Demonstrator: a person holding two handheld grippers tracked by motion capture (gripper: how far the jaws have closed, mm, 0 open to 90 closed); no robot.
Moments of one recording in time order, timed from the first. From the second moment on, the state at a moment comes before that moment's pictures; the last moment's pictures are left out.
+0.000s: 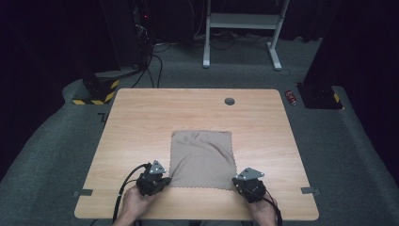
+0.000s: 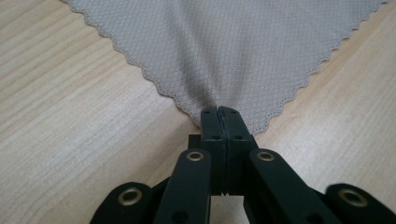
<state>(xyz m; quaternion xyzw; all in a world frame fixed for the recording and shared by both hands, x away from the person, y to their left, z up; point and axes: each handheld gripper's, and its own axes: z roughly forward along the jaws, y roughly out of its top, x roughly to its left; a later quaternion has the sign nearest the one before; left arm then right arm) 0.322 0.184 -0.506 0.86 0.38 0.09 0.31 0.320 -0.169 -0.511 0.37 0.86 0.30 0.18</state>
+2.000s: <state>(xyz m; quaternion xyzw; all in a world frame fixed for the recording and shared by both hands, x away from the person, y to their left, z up) 0.469 0.206 -0.481 0.77 0.51 0.17 0.34 0.341 -0.017 -0.512 0.28 0.87 0.38 0.11</state>
